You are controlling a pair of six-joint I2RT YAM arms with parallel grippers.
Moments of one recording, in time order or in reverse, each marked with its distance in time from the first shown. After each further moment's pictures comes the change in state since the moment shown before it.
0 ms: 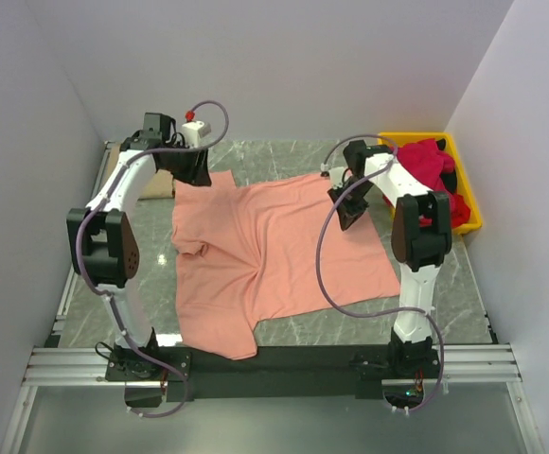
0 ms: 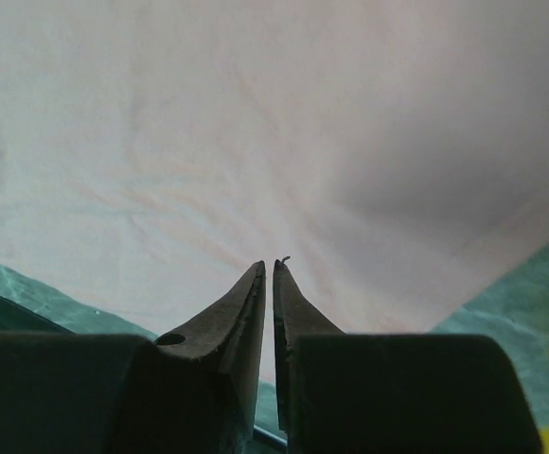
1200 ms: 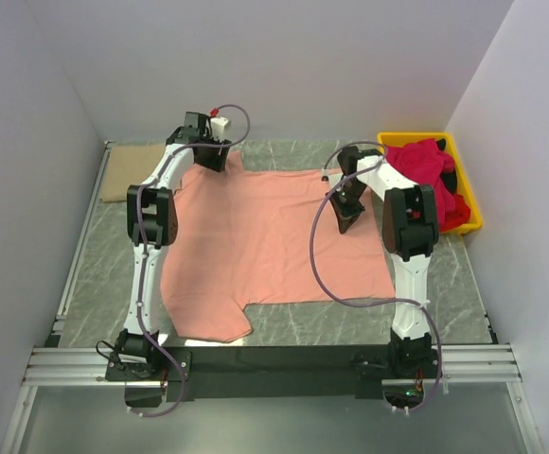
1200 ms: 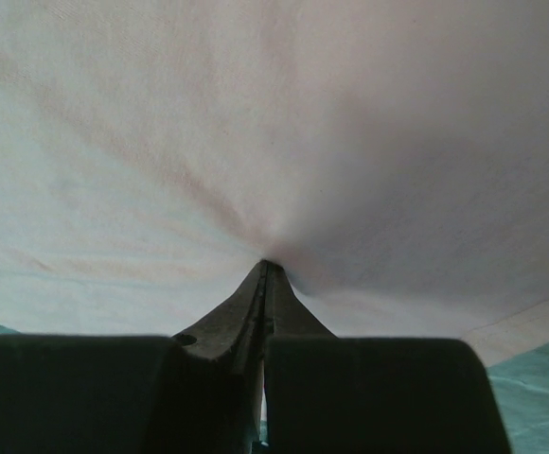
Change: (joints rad) left arm -0.055 0.703 0.700 0.102 -0.377 -0.045; right arm 0.007 0.175 0.074 0.037 0.064 0.121
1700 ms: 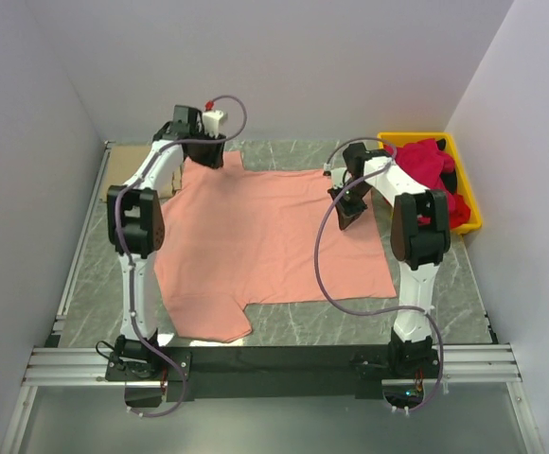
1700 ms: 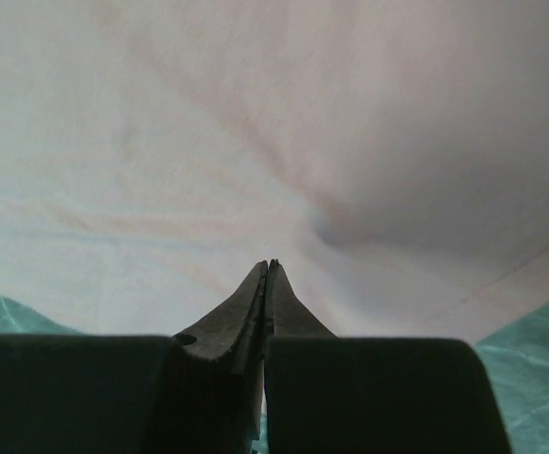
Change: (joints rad) left arm -0.006 -0.253 -0.223 0.061 0.111 -0.017; right arm -0.009 -0.124 -0.101 0.077 -0.045 -0.009
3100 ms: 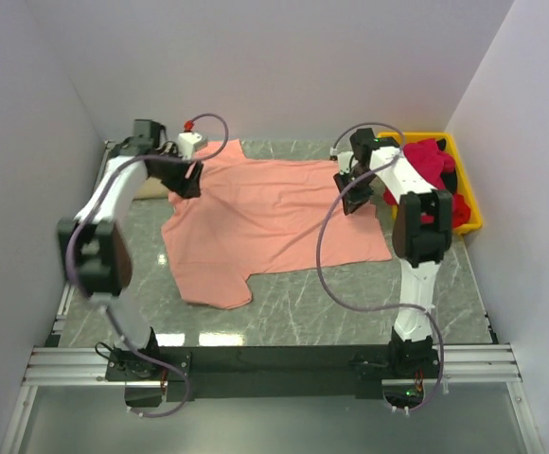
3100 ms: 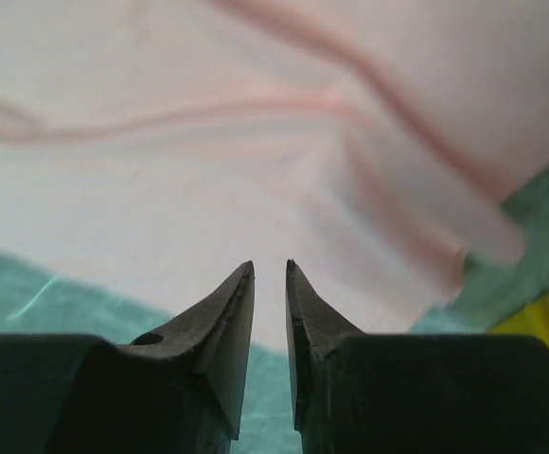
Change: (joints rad) left arm 0.096 -0.430 -0.477 -0.200 0.196 0.285; right arm -0.028 0.044 0.170 -0.042 0.056 -0.030
